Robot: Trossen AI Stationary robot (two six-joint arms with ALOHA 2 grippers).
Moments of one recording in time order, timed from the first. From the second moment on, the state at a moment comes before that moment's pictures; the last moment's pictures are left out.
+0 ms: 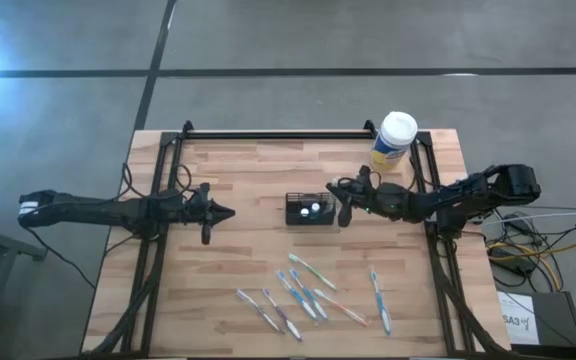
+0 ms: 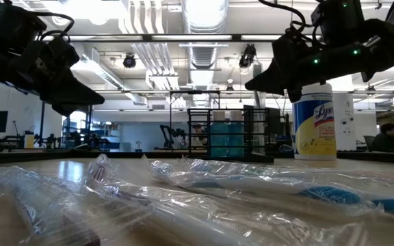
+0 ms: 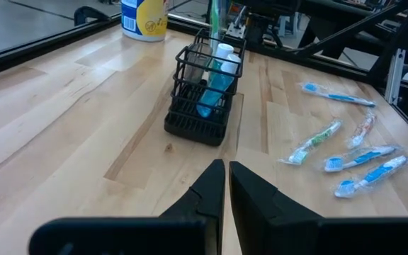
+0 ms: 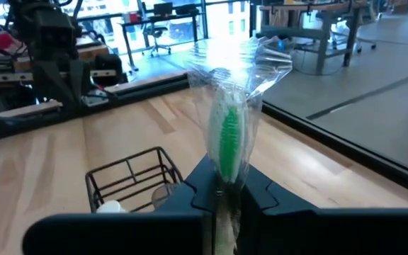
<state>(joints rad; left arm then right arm) 0.08 0.52 0.04 0.25 -0.05 -0.24 -0.08 1.37 0.33 0.90 0.38 0.18</state>
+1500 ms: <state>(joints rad) 0.08 0.52 0.04 0.25 -0.04 -0.25 0.16 0.88 0.41 0.52 0.35 -0.09</state>
